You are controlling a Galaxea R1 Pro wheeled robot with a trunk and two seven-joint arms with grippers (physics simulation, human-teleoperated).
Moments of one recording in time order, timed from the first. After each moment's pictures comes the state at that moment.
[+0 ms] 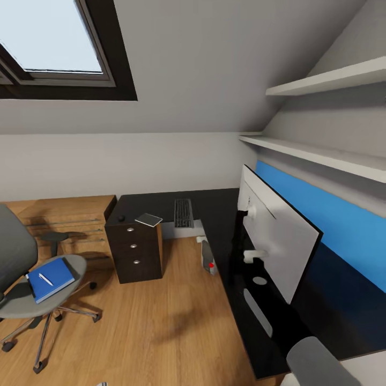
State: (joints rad) left arm -0.31 0.02 0.00 -0.23 0.43 -0.11 0.40; right arm -0.60 -0.03 0.34 -0.93 -0.25 0.23 -0.34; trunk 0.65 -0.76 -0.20
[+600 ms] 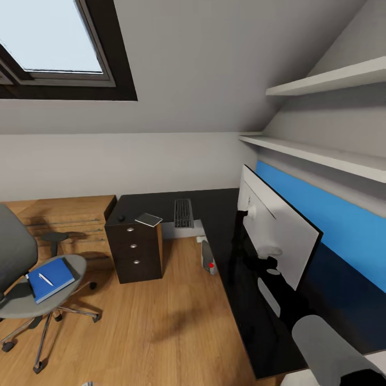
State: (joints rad) left arm -0.31 0.08 0.00 -0.23 0.43 -0.12 0.40; right arm -0.73 -0.07 0.22 -0.68 -0.25 0.17 -0.26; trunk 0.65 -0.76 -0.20
